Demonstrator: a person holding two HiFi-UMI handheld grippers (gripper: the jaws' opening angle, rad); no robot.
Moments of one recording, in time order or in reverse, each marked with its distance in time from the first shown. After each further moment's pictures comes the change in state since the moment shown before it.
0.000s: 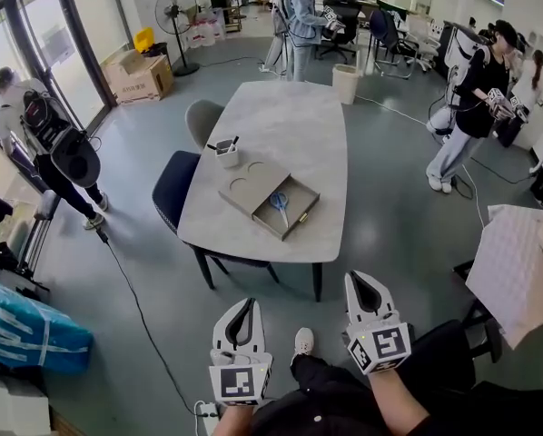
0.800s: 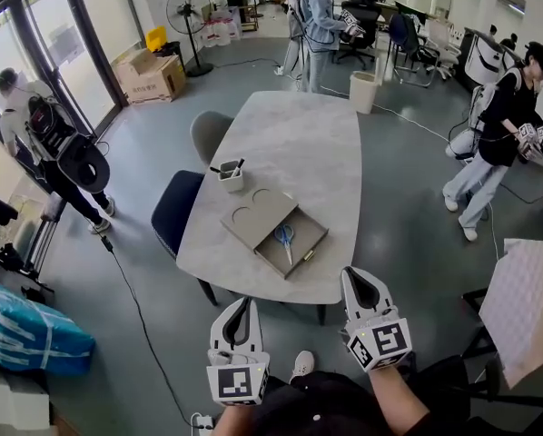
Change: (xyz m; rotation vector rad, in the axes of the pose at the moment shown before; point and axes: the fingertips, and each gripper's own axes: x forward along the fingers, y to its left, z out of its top) left arm 0.134 0.030 0.022 0.016 -0.004 0.082; right arm 0.140 -0.066 0.018 0.035 -0.028 0.112
